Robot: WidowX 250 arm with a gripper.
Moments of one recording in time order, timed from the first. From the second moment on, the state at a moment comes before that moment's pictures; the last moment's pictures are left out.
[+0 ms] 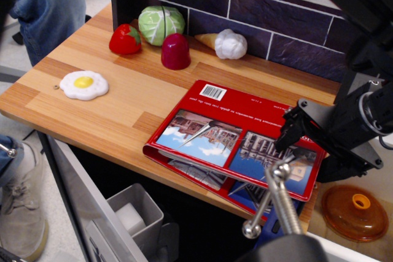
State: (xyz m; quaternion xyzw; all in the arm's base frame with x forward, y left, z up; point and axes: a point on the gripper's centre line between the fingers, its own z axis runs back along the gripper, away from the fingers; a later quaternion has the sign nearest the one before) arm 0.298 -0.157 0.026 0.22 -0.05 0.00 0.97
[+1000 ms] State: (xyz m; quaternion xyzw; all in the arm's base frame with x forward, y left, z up) arm 0.281 0.033 0.138 0.21 0.00 -0.07 0.97
